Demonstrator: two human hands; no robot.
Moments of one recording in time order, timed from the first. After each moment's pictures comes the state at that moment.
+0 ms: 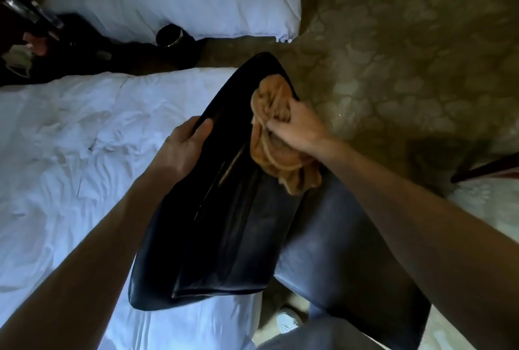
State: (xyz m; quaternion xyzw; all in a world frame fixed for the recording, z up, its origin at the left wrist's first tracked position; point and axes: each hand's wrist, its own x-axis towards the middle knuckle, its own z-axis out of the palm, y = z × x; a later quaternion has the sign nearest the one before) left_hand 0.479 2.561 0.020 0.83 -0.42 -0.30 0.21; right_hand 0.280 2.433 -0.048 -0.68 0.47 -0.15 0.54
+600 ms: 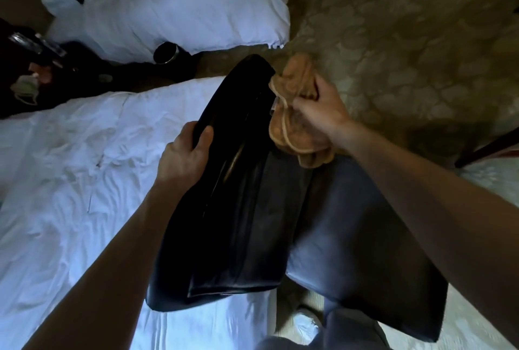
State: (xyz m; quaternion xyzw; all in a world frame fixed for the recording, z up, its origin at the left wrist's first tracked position) left_hand 0.458 2.576 0.025 0.86 -0.44 -0.20 0.17; right_hand 0.241 2.431 -0.046 -0.56 0.51 -0.34 0.55
